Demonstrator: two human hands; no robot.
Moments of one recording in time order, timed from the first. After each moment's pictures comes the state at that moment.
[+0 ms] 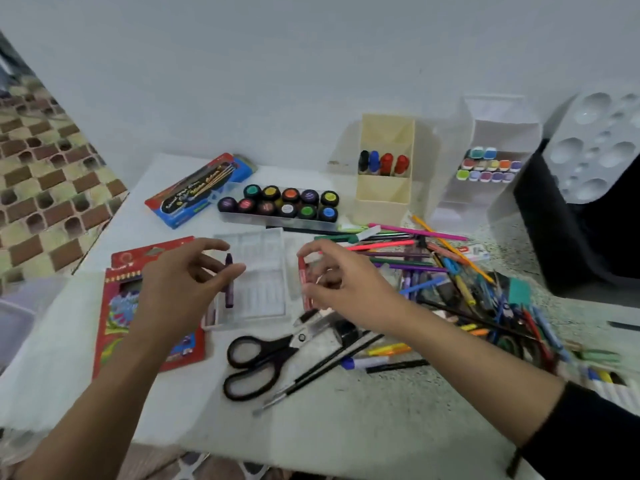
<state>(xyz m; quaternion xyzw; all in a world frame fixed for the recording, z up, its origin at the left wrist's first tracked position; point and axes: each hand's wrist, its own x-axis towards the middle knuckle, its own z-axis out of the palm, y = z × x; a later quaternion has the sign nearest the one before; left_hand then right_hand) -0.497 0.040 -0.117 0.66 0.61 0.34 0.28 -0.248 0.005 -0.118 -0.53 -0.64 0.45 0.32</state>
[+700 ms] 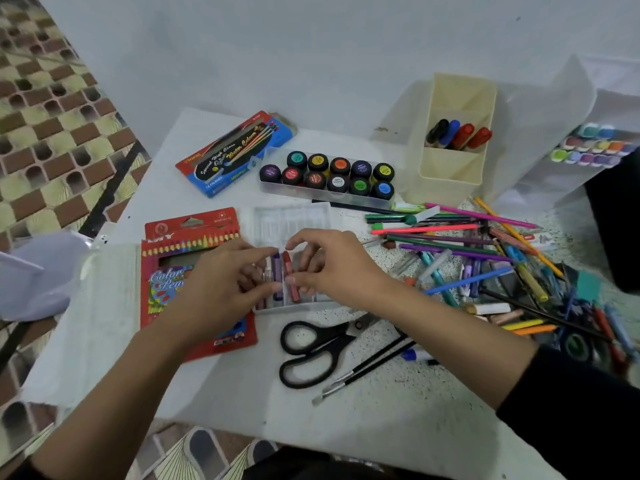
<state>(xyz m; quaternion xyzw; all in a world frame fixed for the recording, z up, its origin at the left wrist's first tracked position) -0.544 0.055 -0.145 0.79 0.51 0.18 0.28 -0.335 0.055 -0.150 -0.55 -0.66 0.44 0.26</state>
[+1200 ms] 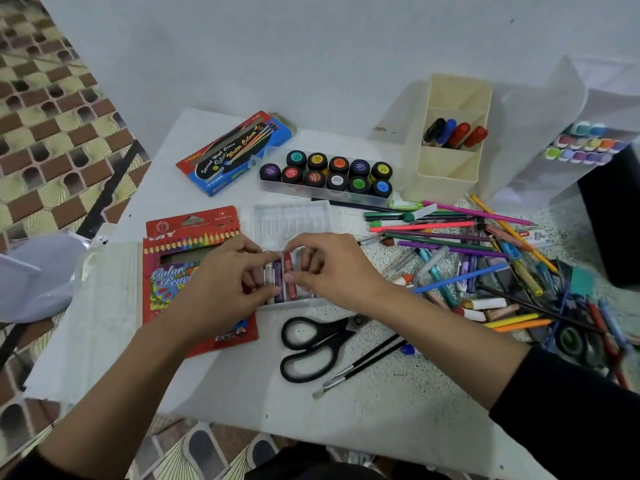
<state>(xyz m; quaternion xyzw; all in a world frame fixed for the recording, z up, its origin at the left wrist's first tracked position) -0.548 0.055 -0.151 0.83 0.47 0.15 0.25 -0.339 0.048 -0.158 -0.56 -0.69 0.38 0.27</state>
